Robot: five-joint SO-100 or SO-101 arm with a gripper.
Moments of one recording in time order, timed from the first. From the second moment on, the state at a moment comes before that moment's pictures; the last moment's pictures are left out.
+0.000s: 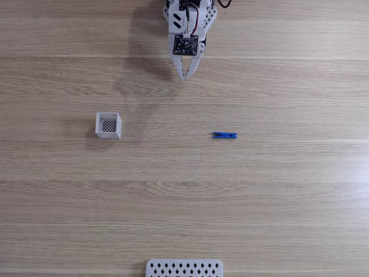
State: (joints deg) arm 2.9 192.8 178.9 79.3 -85.0
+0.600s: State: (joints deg) arm 3.3 187.6 177.5 79.3 -87.3
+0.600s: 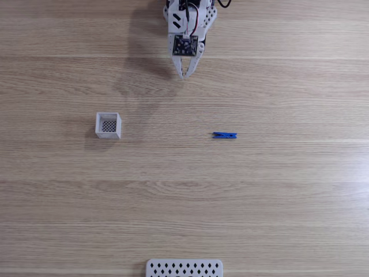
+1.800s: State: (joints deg) arm -6.5 88.4 86.9 102.2 -183.7
